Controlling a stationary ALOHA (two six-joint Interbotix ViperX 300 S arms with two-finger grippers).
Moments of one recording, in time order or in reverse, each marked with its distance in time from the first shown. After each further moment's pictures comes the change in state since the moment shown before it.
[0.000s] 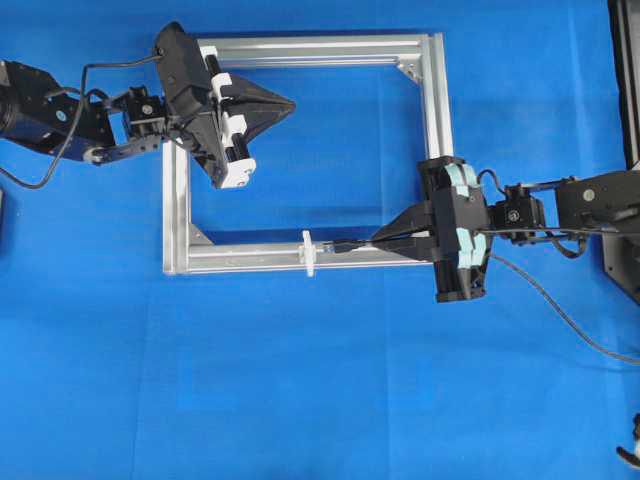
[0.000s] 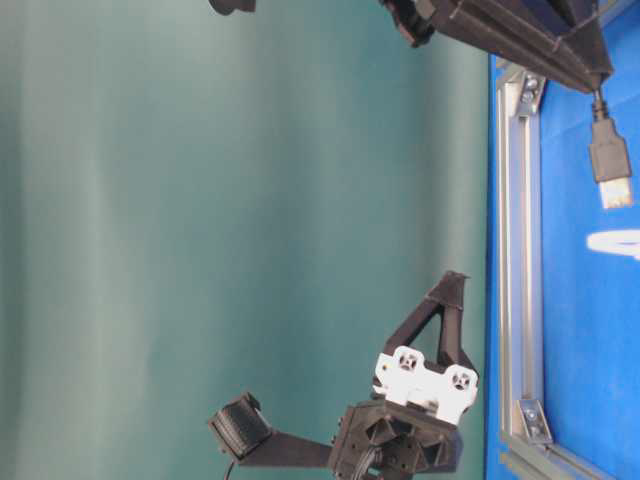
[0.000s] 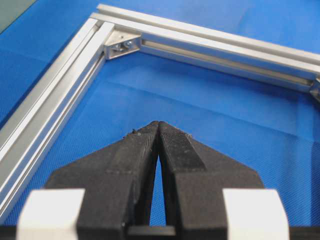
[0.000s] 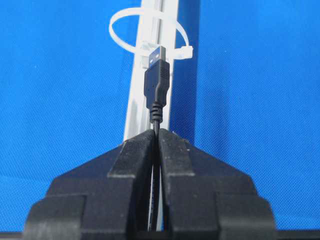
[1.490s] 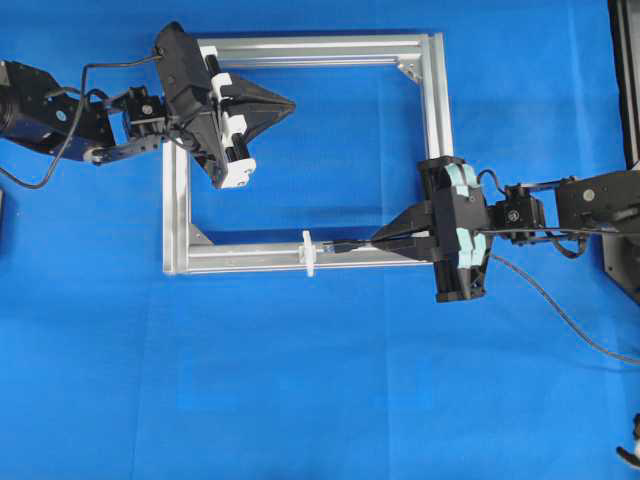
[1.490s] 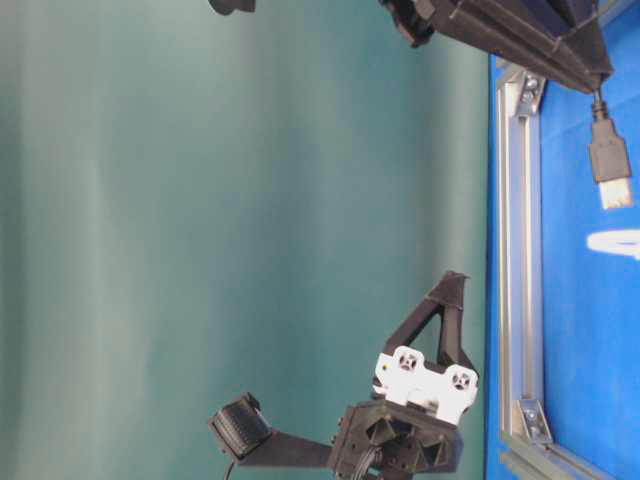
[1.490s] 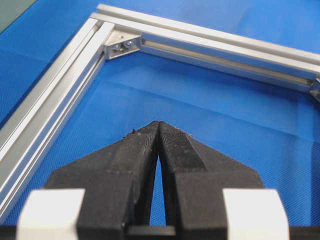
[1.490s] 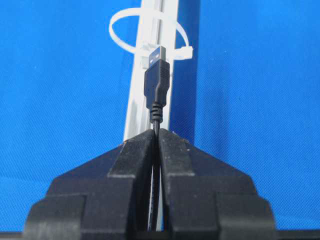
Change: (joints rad) left arm 0.002 0.000 0.000 0.000 0.000 0.000; right arm 0.000 0.002 -0.003 -0.002 0.000 0.000
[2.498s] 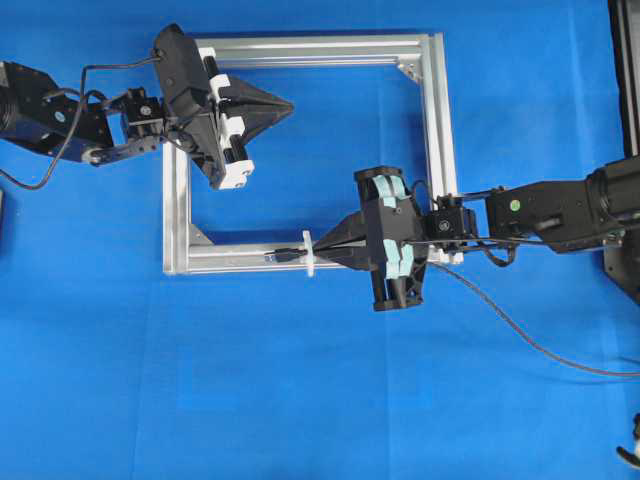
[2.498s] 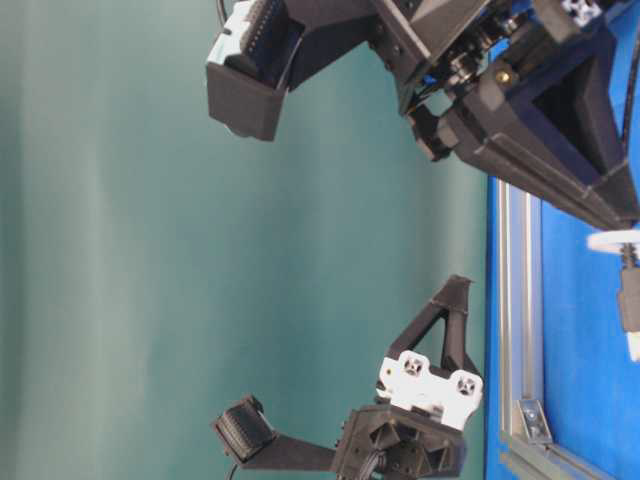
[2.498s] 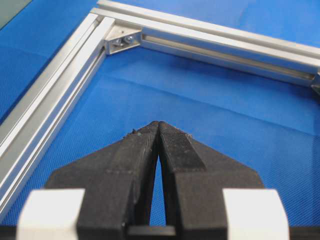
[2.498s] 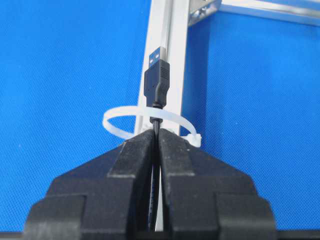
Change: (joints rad) left arm 0.000 0.000 0.009 0.000 0.000 0.005; right arm 0.014 0.209 -0.212 0.002 -0.025 0.000
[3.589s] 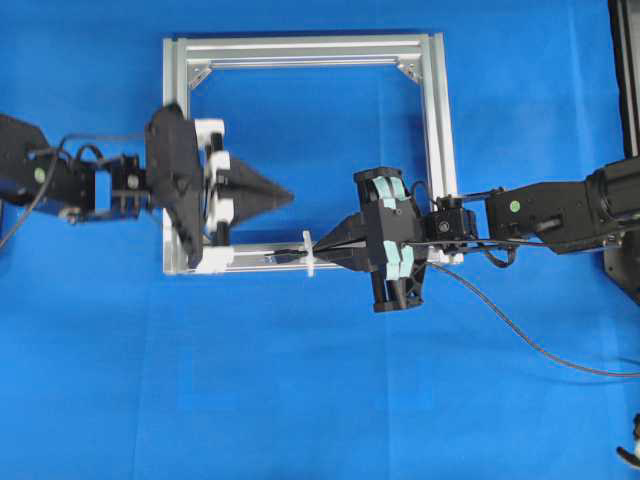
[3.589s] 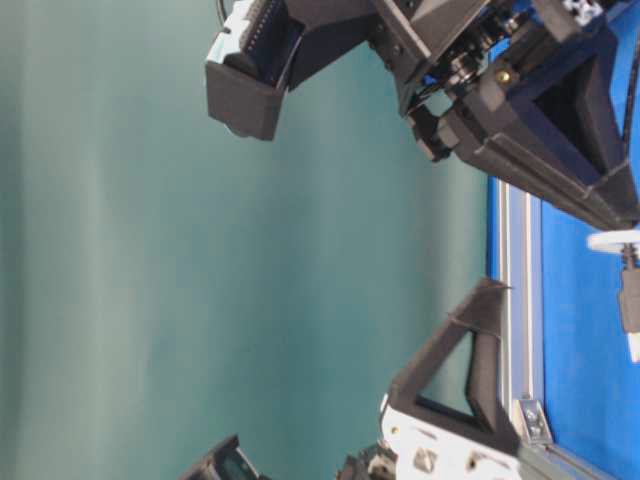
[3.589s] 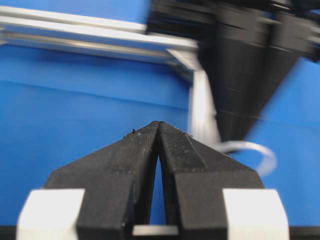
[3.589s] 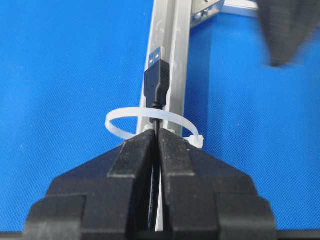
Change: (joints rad) left arm -0.273 -0.066 0.051 -0.002 0.003 -0.046; right arm 0.003 0.000 0.000 -0.002 -0.002 0.000
